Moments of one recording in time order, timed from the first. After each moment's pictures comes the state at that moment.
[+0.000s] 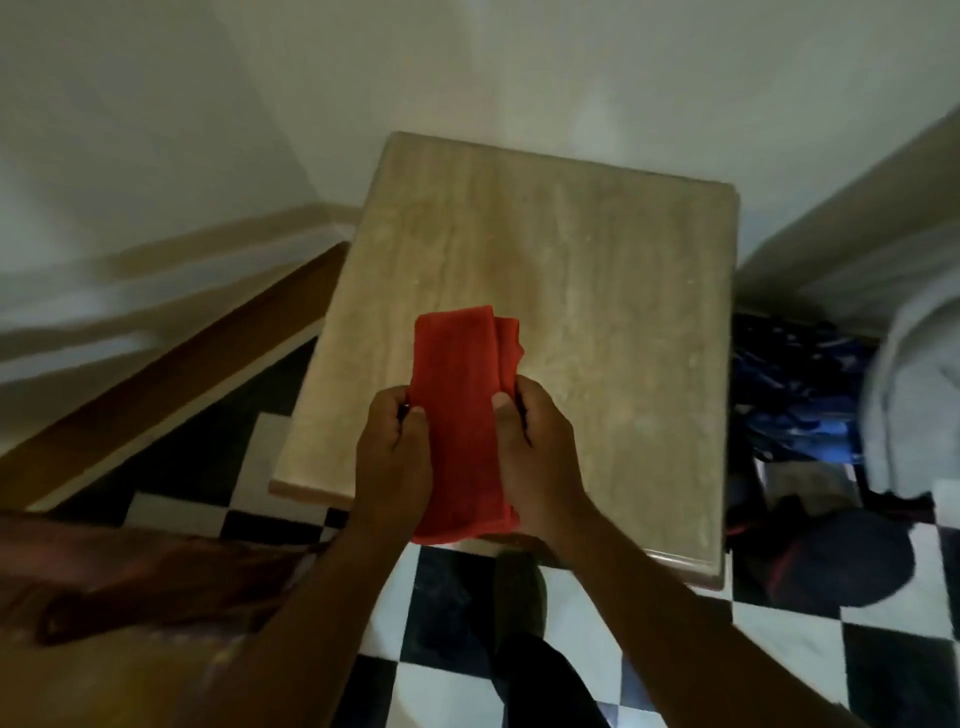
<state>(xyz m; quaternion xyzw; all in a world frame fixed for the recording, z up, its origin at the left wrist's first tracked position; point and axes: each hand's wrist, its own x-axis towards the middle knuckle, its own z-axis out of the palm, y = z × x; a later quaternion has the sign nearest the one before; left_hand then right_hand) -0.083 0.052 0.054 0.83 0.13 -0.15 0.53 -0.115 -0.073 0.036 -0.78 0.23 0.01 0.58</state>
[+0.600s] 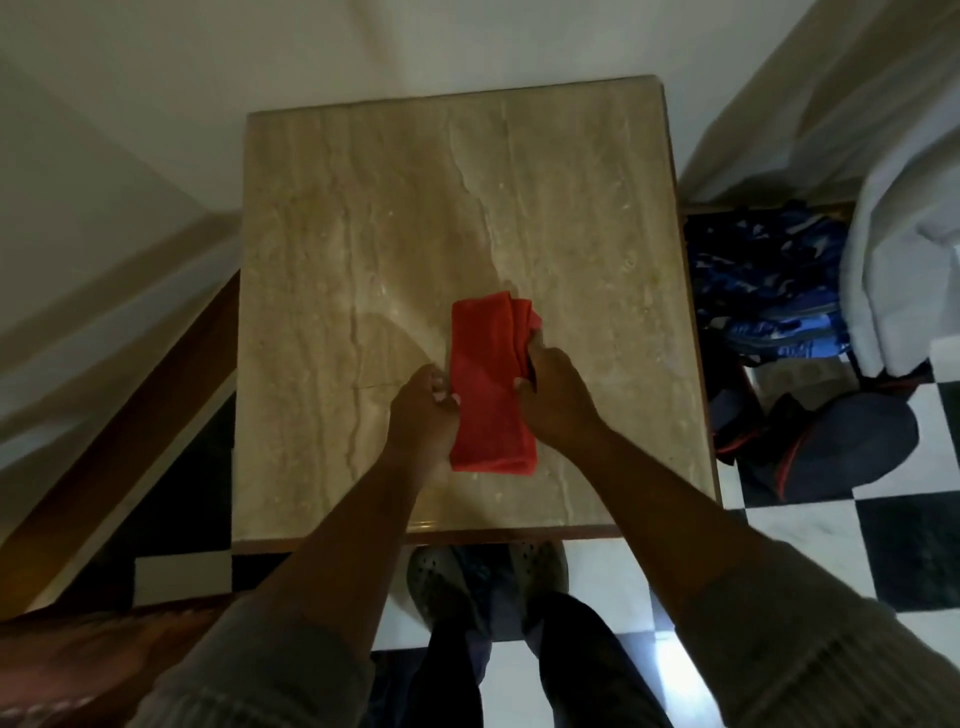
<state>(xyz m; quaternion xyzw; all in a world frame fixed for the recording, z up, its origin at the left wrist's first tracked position) -0.024 -0.022 -0.052 0.88 0.03 -0.33 0.35 -0.091 -0.171 -0.065 -0.83 0.31 0.15 0.43</state>
